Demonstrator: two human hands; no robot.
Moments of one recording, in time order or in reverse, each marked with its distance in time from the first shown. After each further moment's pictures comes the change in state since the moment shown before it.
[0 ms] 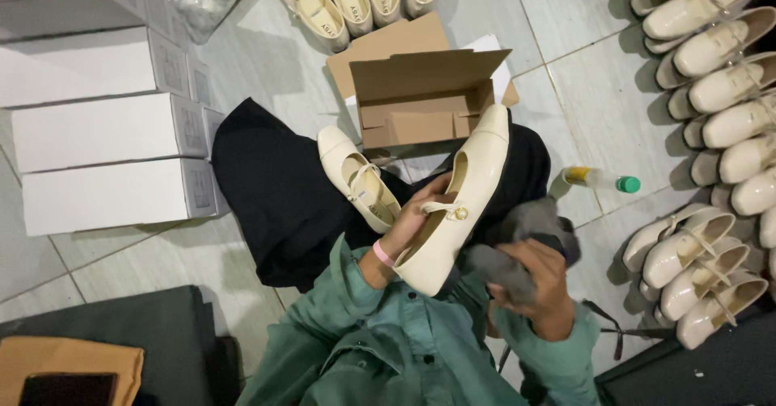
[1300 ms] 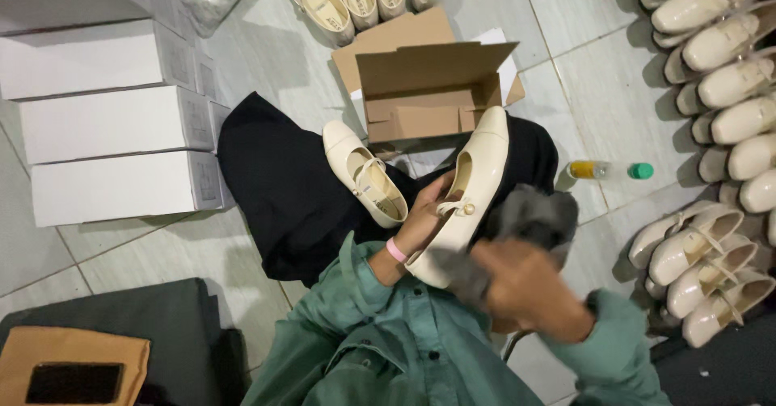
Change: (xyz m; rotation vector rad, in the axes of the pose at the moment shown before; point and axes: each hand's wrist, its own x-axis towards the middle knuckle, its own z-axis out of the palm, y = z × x) left_hand 0.008 -0.033 -0.025 0.294 0.128 0.202; right_hand 0.054 -0.057 -0.014 -0.204 -0.397 -0.229
